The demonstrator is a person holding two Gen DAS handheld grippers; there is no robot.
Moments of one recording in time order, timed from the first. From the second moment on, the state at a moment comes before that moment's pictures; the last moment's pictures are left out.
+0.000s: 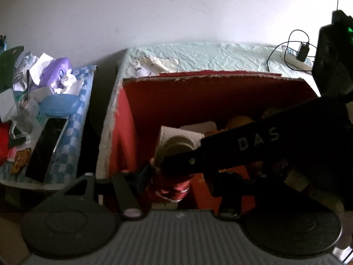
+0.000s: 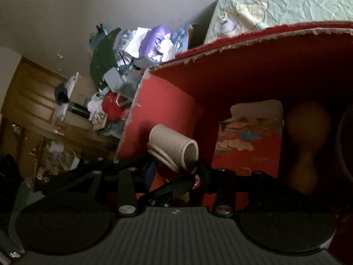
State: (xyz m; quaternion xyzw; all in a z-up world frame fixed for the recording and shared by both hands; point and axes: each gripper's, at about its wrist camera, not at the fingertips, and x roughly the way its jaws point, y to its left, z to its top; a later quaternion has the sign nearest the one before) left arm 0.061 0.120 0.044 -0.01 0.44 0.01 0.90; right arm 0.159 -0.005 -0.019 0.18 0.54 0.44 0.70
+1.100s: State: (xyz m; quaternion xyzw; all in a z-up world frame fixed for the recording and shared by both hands) left arm 0.083 0.116 0.041 -0.03 0.45 0.03 0.89; right arm 0.170 -0.030 -0.030 0.28 0.53 0.37 0.71
